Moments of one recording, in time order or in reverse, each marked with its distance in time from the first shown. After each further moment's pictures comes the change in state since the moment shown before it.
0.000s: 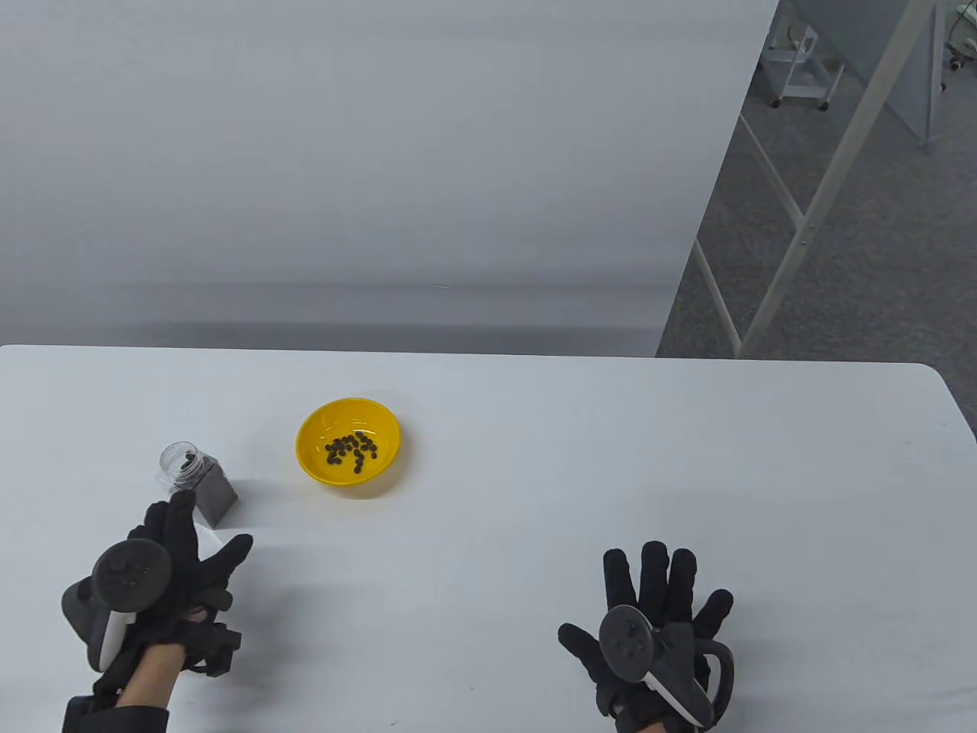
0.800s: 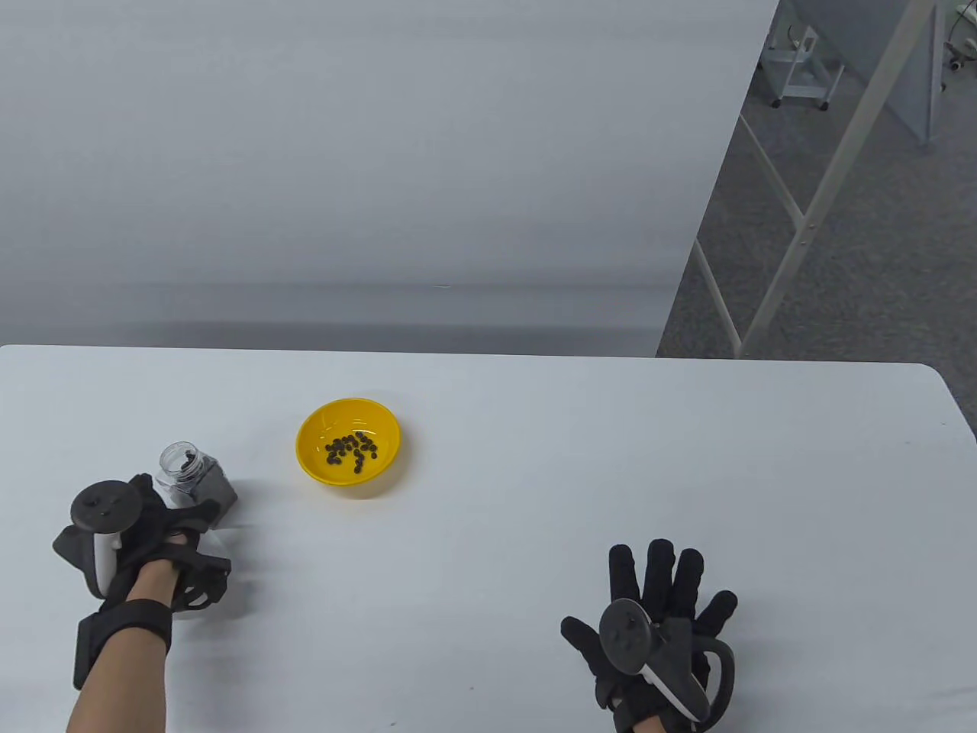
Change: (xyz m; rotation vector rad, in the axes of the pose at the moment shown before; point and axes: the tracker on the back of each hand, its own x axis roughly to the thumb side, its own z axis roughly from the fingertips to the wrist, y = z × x) left_hand -0.077 -0.024 -0.084 -0.014 0.421 0.141; right_hand 0.000 0.000 -0.004 0.005 0.047 0.020
